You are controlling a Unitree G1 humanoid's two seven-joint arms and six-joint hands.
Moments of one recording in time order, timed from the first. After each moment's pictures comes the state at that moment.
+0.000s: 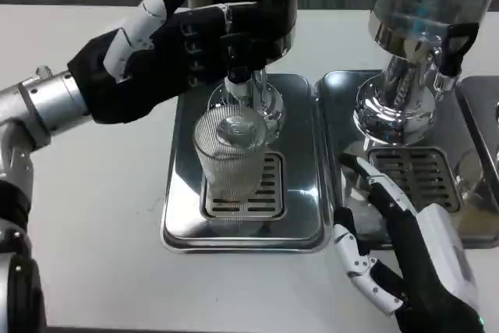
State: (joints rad) left arm -0.89 0.43 0.21 1.09 -0.27 -0.23 -1.32; right arm 0.42 -0.14 0.24 -0.24 -0.58 -0.21 -0.23
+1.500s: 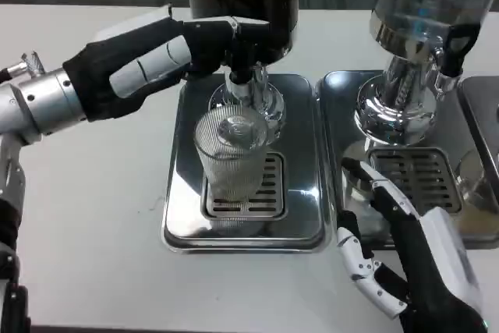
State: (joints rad) left arm -0.80 0.47 0.10 0.96 -0.22 -0.56 -1.23; right arm 0.43 -0.15 0.23 -0.24 -0.56 -0.21 -0.22
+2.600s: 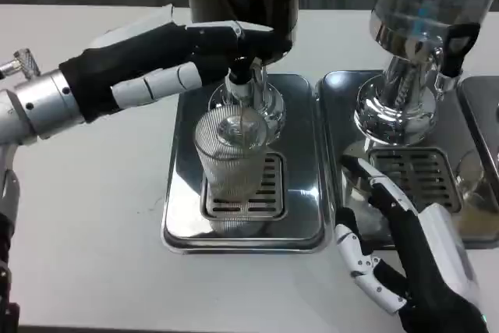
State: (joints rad) left arm -0.75 0.50 0.05 0.88 -0.18 -0.74 -1.12; right arm 0.41 -0.15 0.23 -0.24 -0.55 -0.21 -0.20
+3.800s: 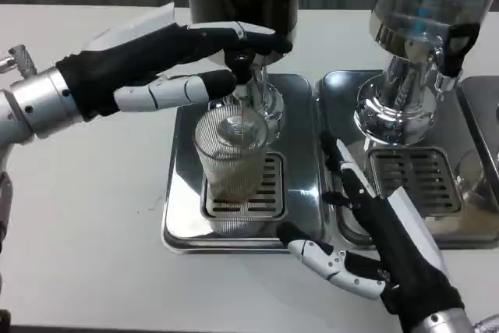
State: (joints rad) left arm -0.74 0.53 0.00 0.85 -0.13 -0.85 -1.02; right arm 0.32 -0.16 0.24 -0.22 -0.32 -0.21 0.02
